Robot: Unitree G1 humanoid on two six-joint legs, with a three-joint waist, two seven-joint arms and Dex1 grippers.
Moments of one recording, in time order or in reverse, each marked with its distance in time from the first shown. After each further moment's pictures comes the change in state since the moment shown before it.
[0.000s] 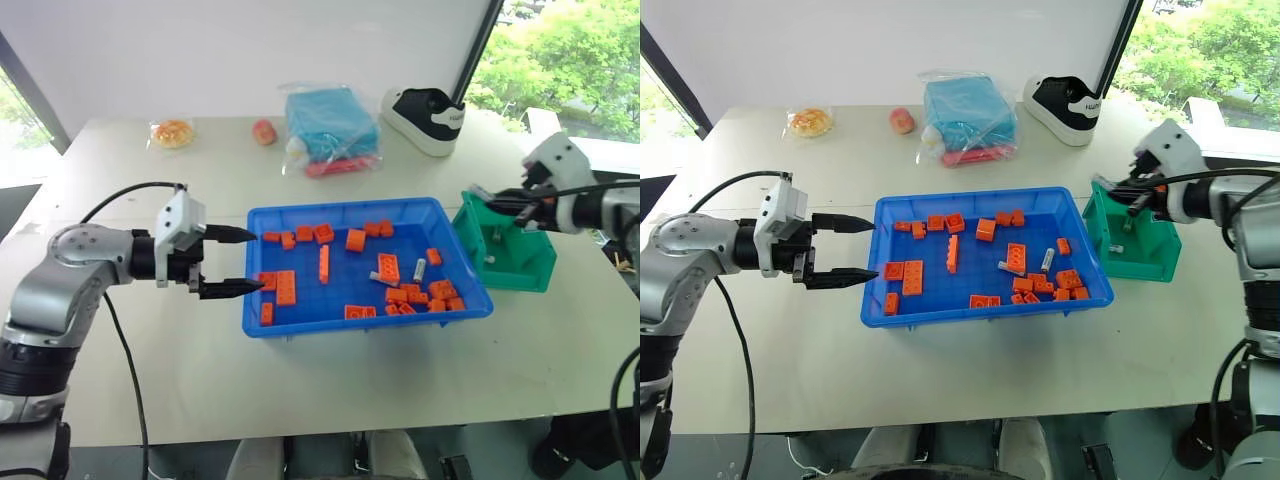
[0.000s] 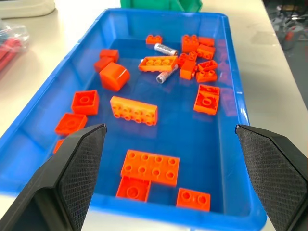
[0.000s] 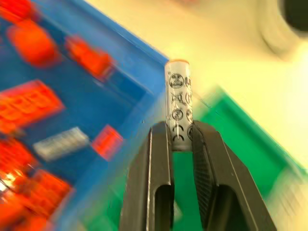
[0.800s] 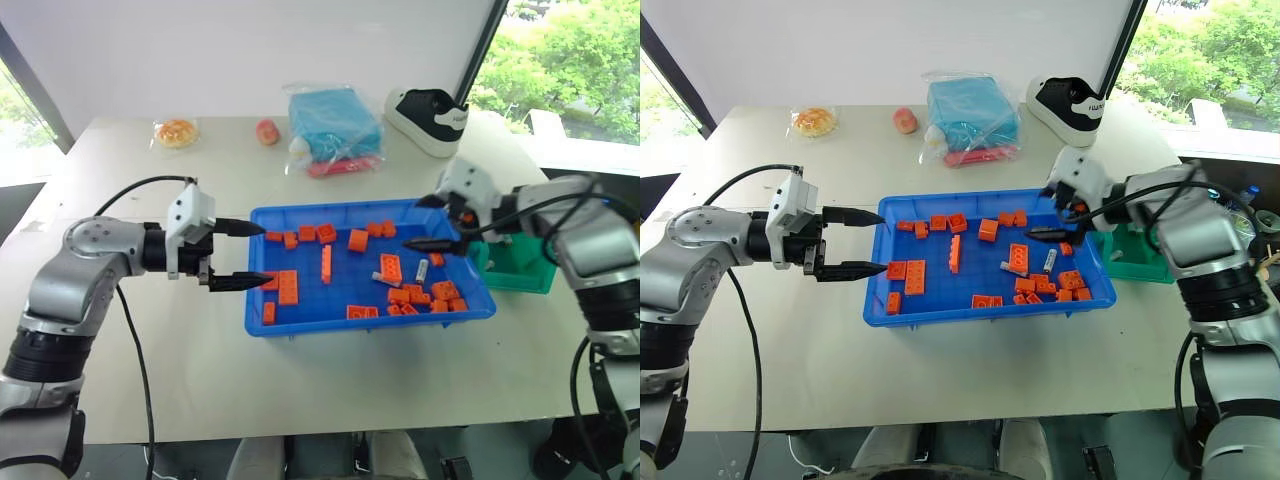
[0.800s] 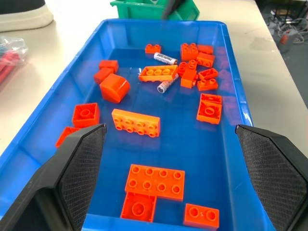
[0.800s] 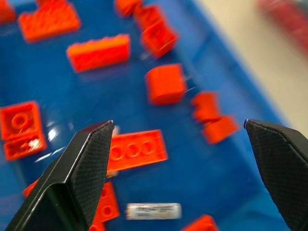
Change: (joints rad) left arm -0.037 -0.029 -0.013 0.033 0.022 -0.021 0.003; right arm -0.114 0.162 0.343 -0.057 0.008 -0.181 0.219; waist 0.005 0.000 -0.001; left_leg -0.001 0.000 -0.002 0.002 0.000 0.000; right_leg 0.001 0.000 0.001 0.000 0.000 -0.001
